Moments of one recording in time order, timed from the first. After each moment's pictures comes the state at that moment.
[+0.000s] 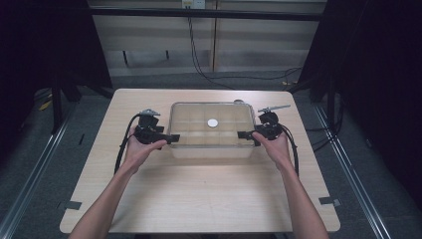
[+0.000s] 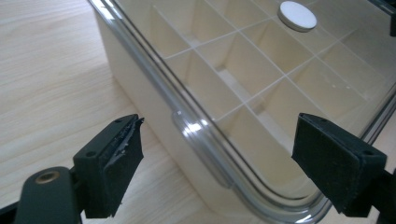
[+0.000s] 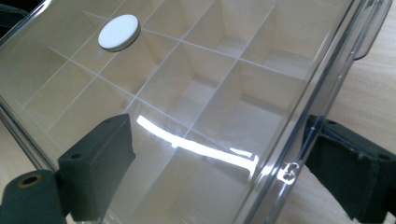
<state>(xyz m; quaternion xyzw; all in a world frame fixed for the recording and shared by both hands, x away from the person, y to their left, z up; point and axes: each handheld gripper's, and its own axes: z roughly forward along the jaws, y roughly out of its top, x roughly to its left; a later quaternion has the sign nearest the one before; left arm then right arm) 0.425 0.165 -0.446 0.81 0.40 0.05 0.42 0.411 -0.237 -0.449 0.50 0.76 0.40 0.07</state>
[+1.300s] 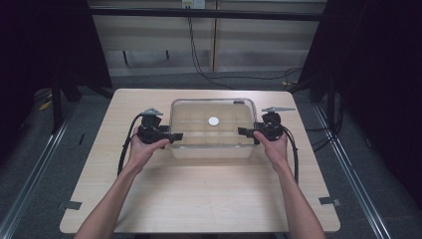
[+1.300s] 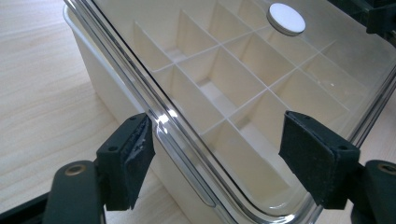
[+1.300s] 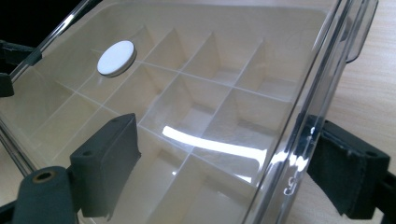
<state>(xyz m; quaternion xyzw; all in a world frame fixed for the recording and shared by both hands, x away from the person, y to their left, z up) 0.423 0.161 -0.445 0.81 0.39 0.05 0.44 0.404 -0.240 -0.449 0.51 0.72 0.45 0.11</state>
